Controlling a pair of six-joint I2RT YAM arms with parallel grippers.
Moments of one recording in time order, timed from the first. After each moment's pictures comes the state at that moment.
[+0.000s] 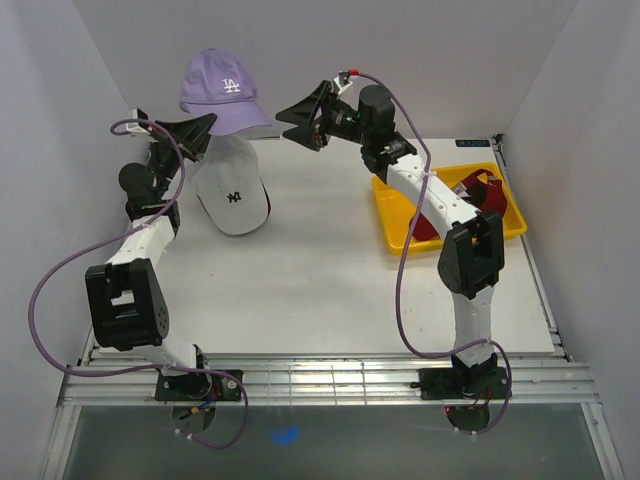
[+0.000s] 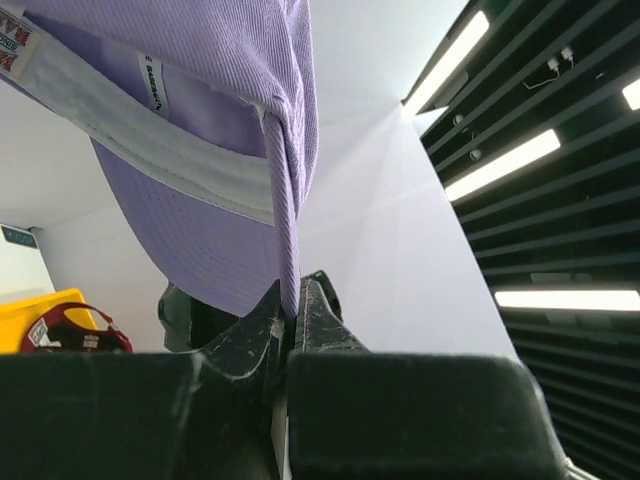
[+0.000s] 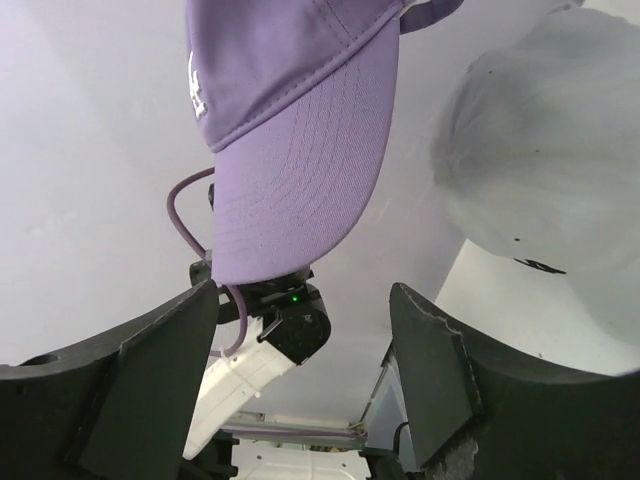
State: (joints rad) left arm 0.12 1.57 1.05 1.12 0.65 -1.80; right arm 0.53 2.04 1.98 0.10 -0.66 1.25
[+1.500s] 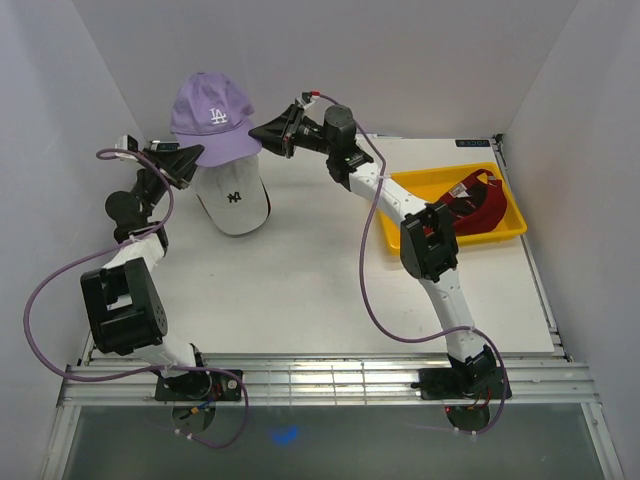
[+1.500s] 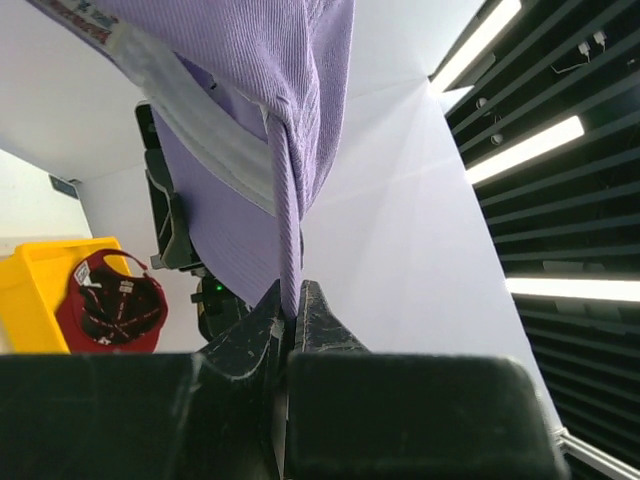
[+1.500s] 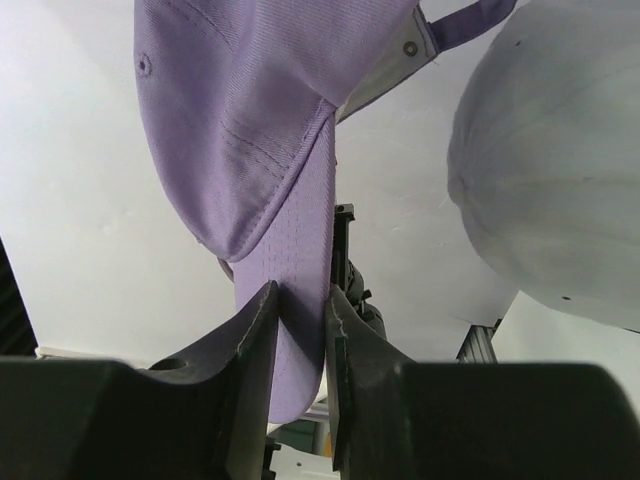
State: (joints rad) left arm 0.29 1.54 0.87 1.33 0.86 -1.91; right arm 0.62 2.39 2.21 0.42 -0.72 1.59
